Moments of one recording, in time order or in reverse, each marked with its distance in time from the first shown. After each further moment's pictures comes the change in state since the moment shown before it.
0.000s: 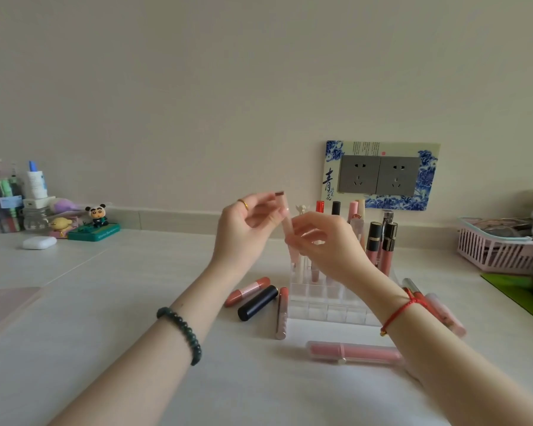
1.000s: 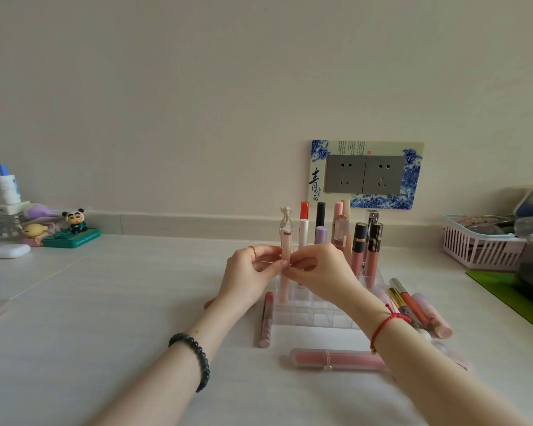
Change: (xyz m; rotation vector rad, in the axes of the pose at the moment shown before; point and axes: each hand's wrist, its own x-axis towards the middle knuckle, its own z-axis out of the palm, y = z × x) left_hand -0.015 -0.068 0.024 0.149 -0.162 -0.239; right_hand -0.013 0.041 0.006 -0.065 -0.053 0.205
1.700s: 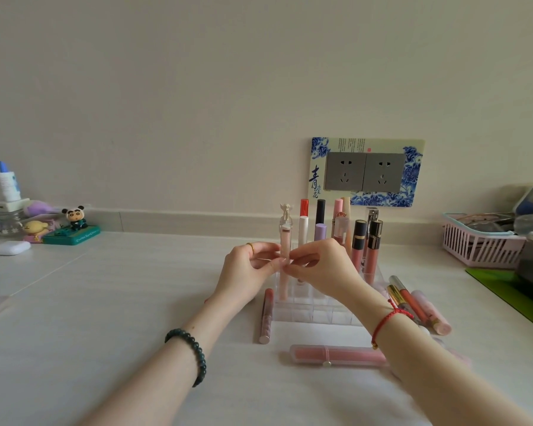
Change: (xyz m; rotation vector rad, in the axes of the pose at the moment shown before) left_hand -0.004 0.006 -0.003 -0.013 -0.017 -0.009; right_hand -0.001 -0.002 -0.006 -0.044 -0.007 0.007
